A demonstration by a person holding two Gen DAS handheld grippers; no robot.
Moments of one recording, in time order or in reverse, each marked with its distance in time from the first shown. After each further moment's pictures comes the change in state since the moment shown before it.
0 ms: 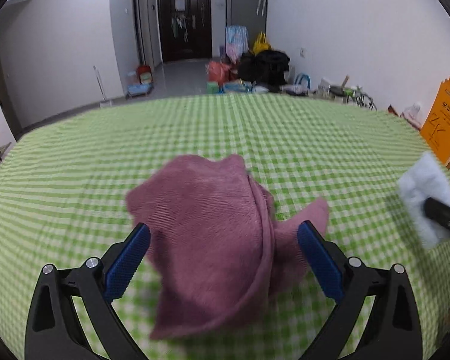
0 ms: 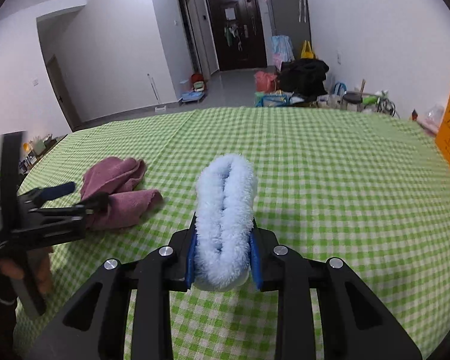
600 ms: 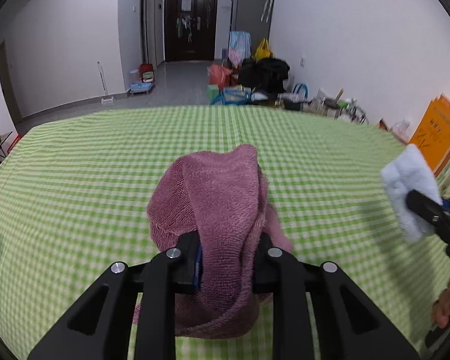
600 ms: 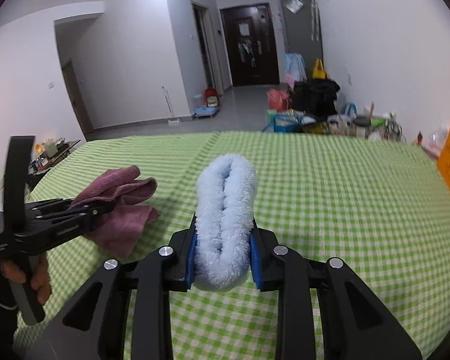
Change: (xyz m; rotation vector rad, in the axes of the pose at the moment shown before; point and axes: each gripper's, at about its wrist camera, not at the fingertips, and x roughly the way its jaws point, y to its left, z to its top) left arm -0.077 0.011 -0.007 -0.071 -0.055 -0.024; right arm -0.047 0.032 0.014 -0.069 -0.082 0.055
